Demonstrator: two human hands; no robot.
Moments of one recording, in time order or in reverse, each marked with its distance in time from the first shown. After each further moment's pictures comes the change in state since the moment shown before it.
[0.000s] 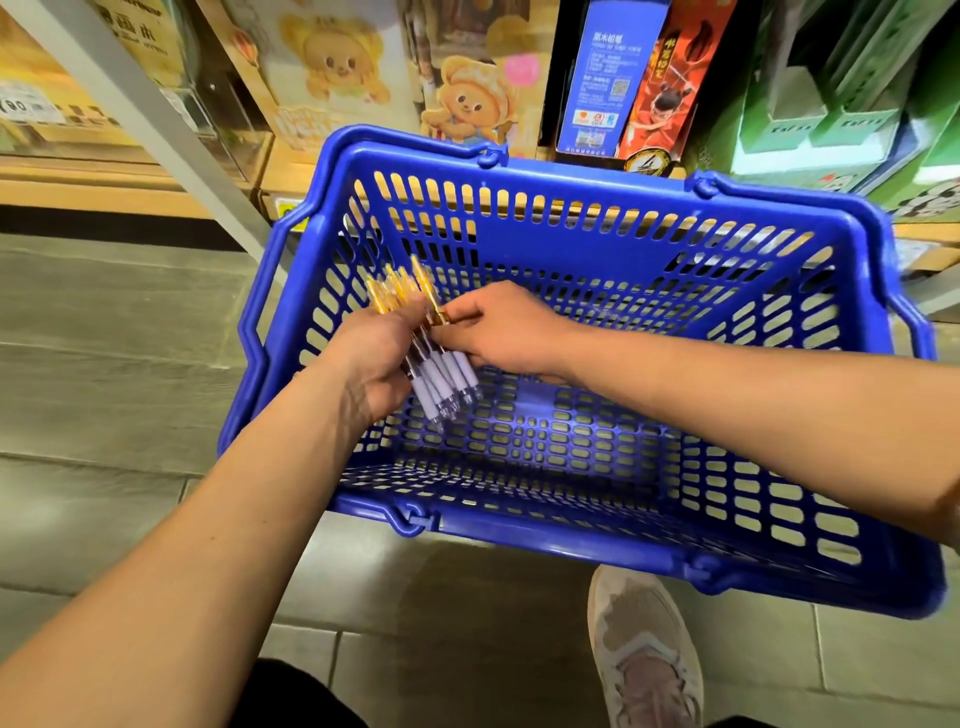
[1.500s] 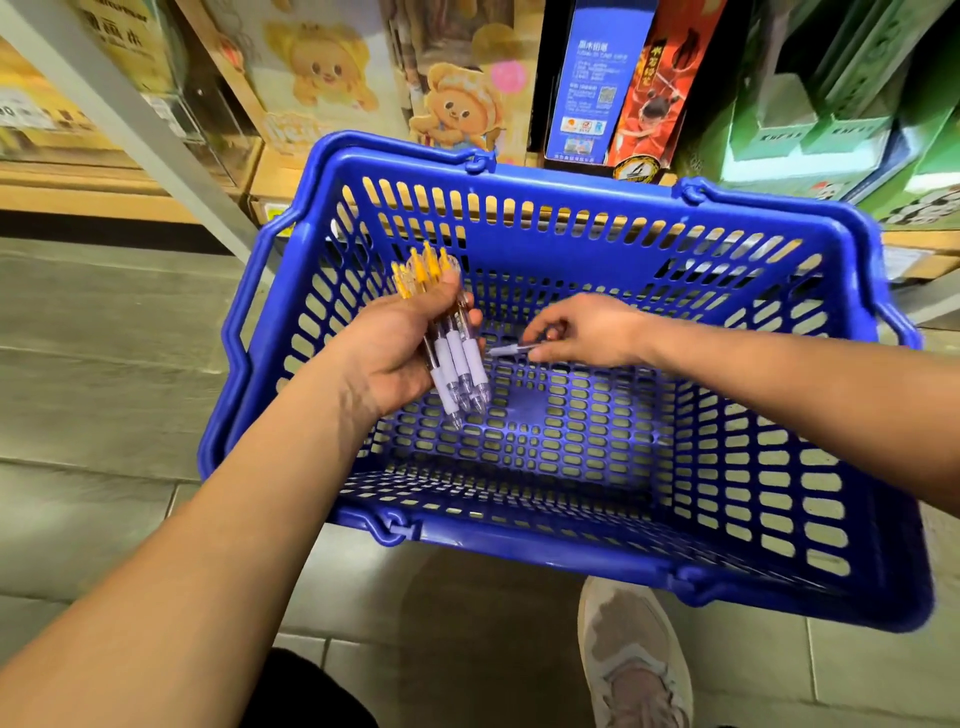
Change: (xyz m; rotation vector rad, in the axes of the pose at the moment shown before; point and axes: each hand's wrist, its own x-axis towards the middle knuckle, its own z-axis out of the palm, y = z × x) left_hand 0.005 0.003 0.023 -0.027 -0.182 0.023; right_hand 0.004 0.092 -0.081 -0.517 -0.072 0.068
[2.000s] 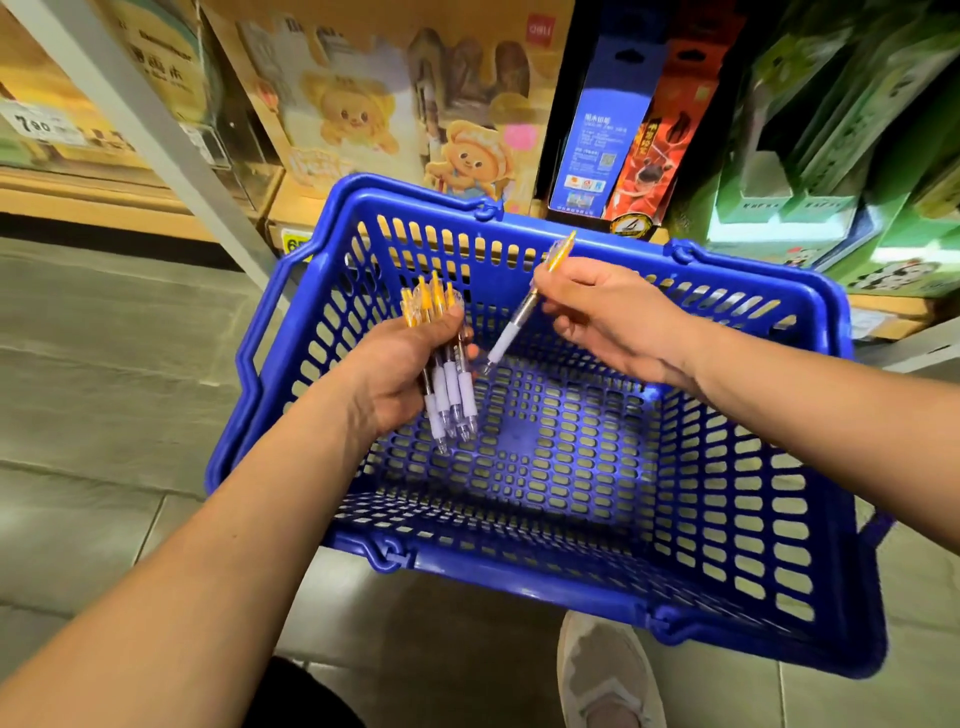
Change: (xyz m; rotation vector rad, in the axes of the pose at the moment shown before) left_hand 0.007 0.003 -0.008 0.021 0.003 0.022; right_hand -0.037 -0.052 -0.049 1.201 0.165 -0.049
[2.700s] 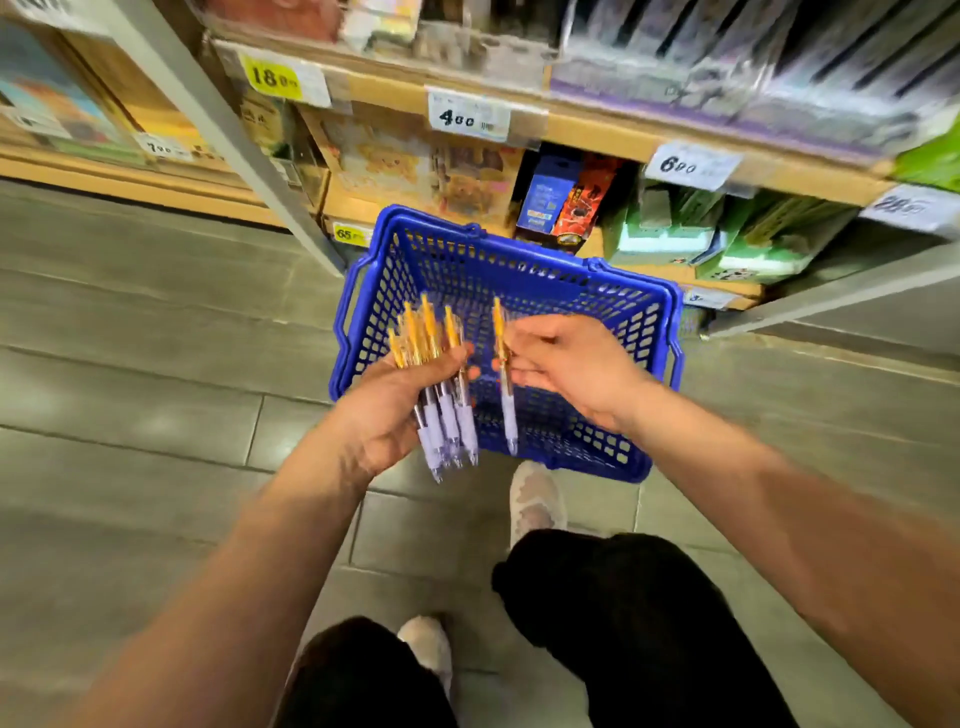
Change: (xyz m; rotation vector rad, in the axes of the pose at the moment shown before) left_hand -0.240 0.079 0.075 -0.141 0.049 -0.169; right_hand -0.195 -0.164 0.109 0.040 0.104 0.289
